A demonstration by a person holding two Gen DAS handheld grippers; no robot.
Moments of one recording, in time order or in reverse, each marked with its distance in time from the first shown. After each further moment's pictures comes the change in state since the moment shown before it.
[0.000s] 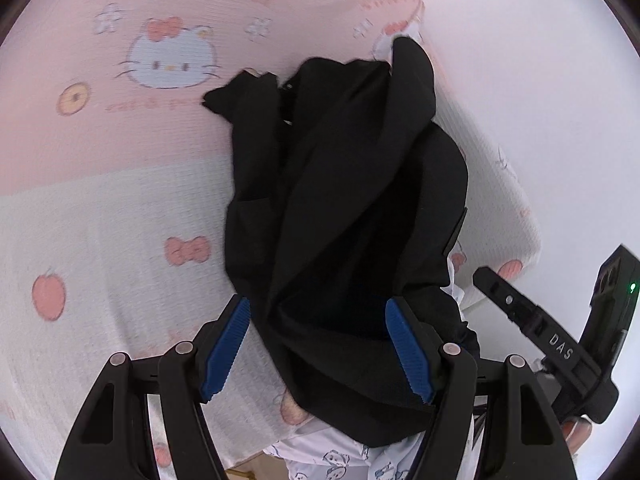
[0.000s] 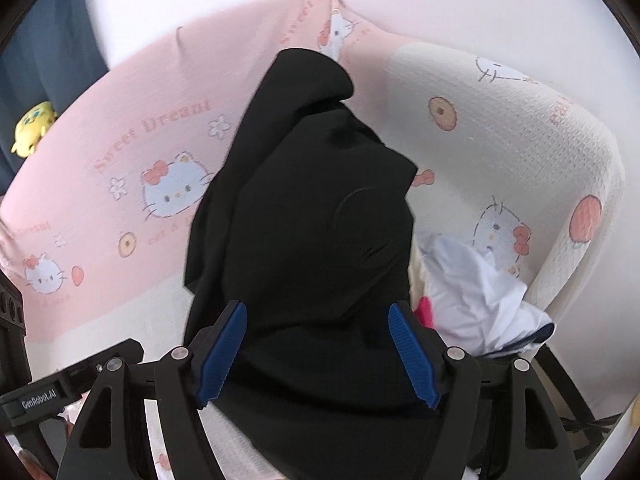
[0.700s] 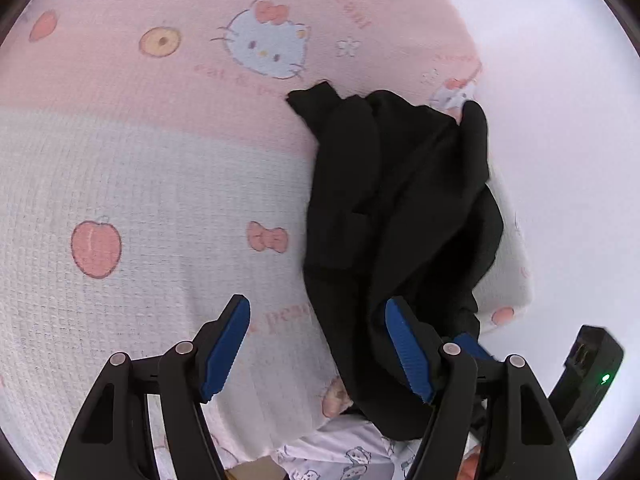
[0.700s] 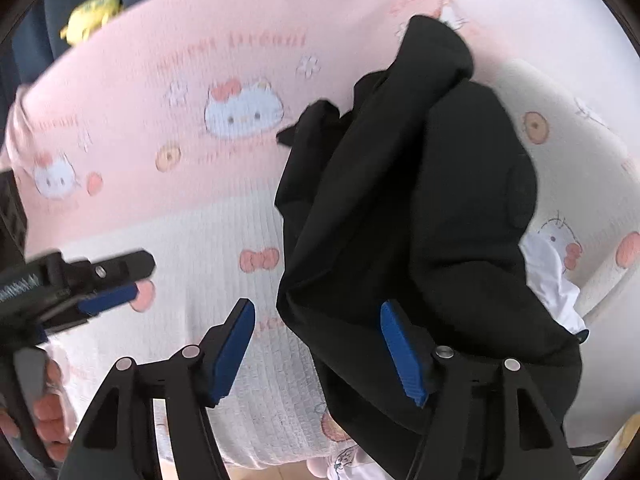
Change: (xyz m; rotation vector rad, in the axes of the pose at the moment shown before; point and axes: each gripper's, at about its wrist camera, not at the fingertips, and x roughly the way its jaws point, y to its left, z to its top) left arm -0.043 0.105 -0.021 -0.234 -0.067 -0.065; right arm 0.041 0.177 -0.081 -0.249 0.072 0.020
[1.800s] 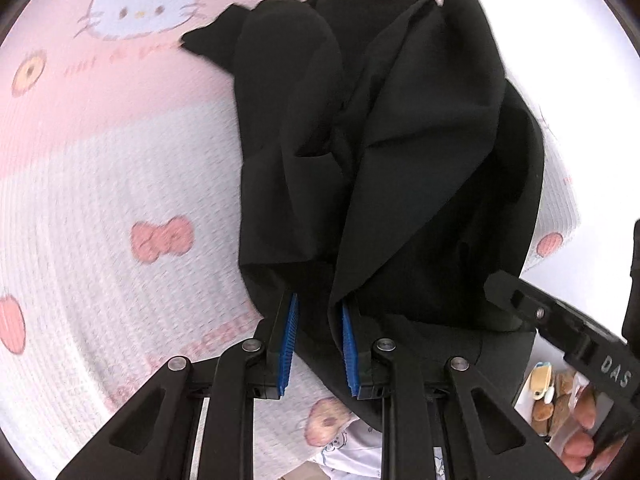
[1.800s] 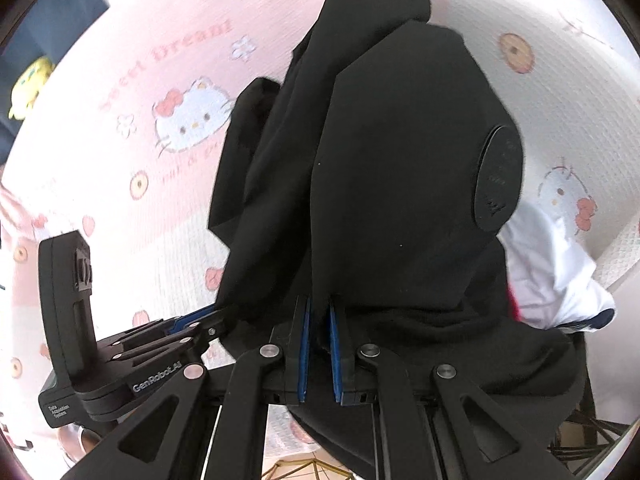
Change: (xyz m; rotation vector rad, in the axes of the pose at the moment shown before) left arm 0.120 -0.073 0.022 0.223 0.238 0.091; right arm 0.016 -0.158 0.038 0.188 0.193 0.103
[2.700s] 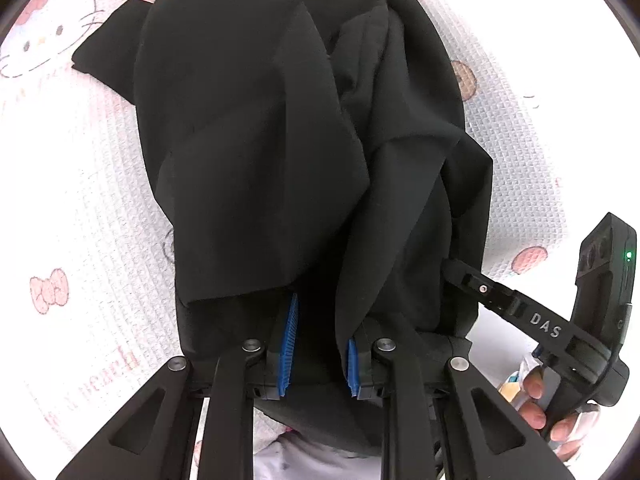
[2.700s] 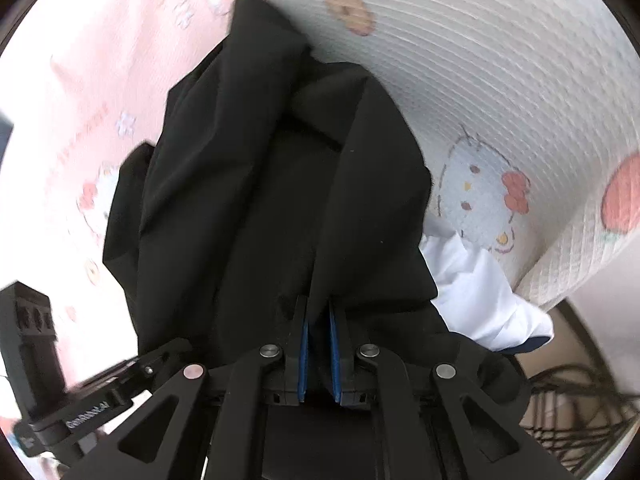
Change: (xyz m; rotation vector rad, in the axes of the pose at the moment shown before) left arm 0.038 -0.089 0.044 0.056 0.117 -0.027; right arm -0.010 -0.175 0.058 0.262 0.011 -0.038
